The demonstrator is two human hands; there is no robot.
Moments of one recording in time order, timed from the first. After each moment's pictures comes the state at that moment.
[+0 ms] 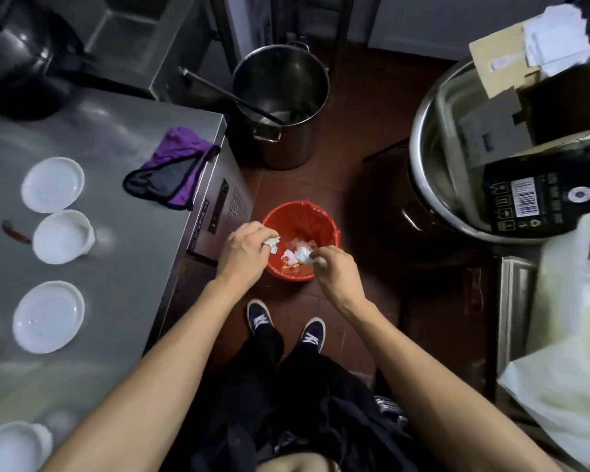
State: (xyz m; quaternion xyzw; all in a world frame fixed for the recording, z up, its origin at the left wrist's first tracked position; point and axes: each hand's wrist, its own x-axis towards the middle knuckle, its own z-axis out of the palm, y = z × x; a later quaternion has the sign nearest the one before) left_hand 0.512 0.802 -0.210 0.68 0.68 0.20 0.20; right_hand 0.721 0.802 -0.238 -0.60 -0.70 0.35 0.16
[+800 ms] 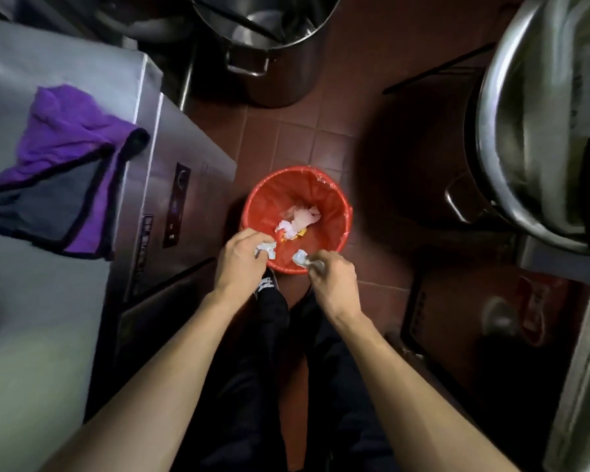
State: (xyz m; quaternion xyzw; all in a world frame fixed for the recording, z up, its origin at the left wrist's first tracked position) left_hand 0.496 0.904 -0.414 0.55 0.74 0.15 0.36; right_hand 0.686 0.900 -0.404 -0.68 -0.58 0.44 0.06
